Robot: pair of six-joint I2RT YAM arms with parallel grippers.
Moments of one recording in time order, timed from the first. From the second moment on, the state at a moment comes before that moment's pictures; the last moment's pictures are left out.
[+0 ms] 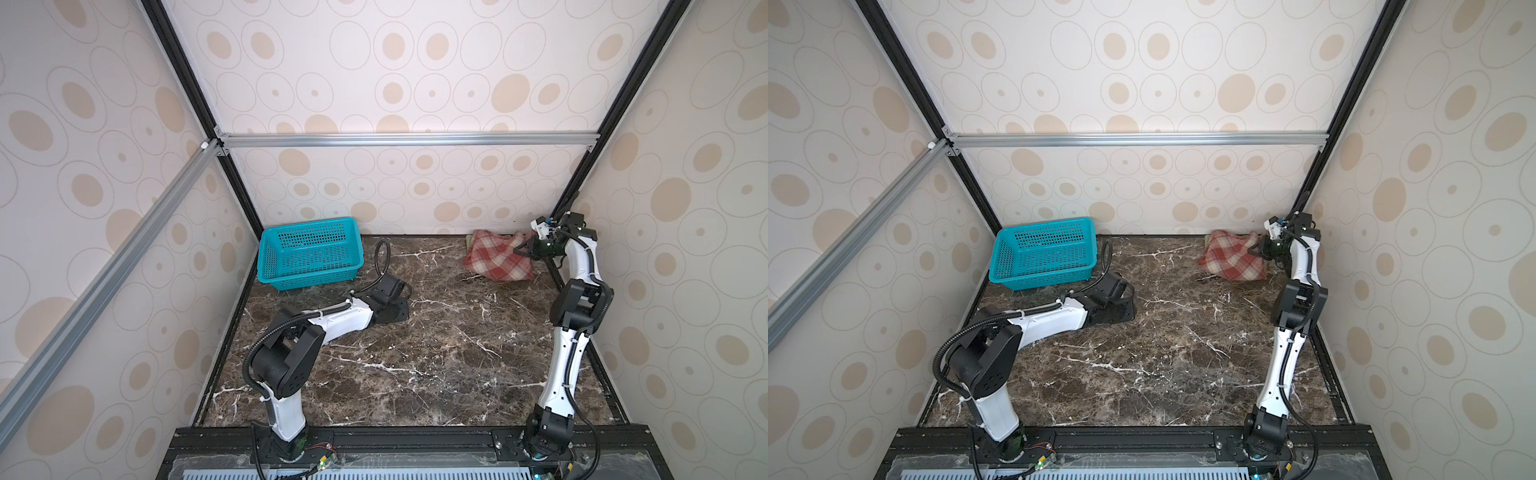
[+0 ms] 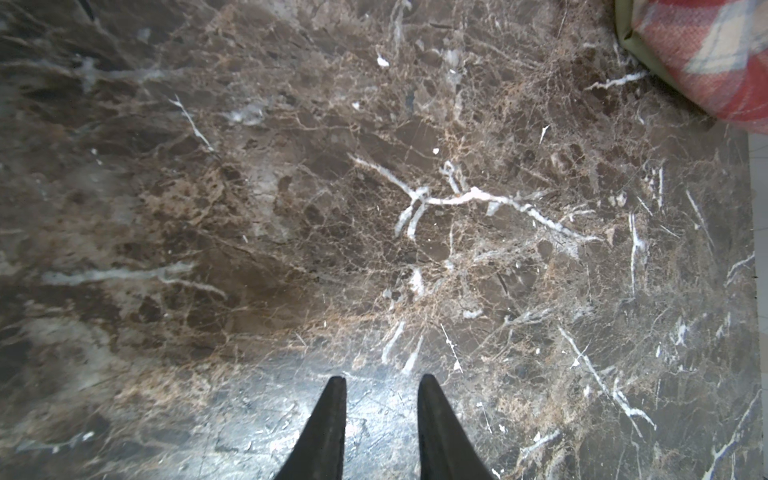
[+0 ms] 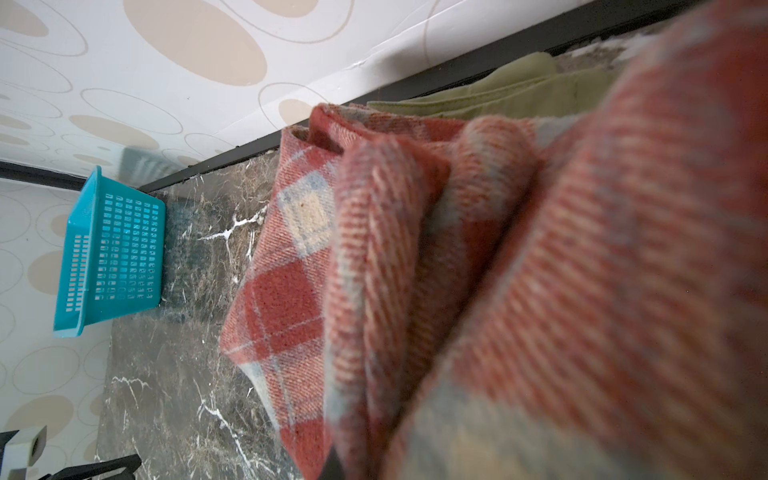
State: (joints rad) left arm -0.65 1.81 1.14 -0.26 0.01 -0.73; right arm -0.35 2.60 2.55 -1.06 -0.74 -0.07
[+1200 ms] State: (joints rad) left arm -0.65 1.81 1.14 -0.27 0.01 -0.75; right arm -0.39 2.61 2.46 -0.91 -0.52 0.09
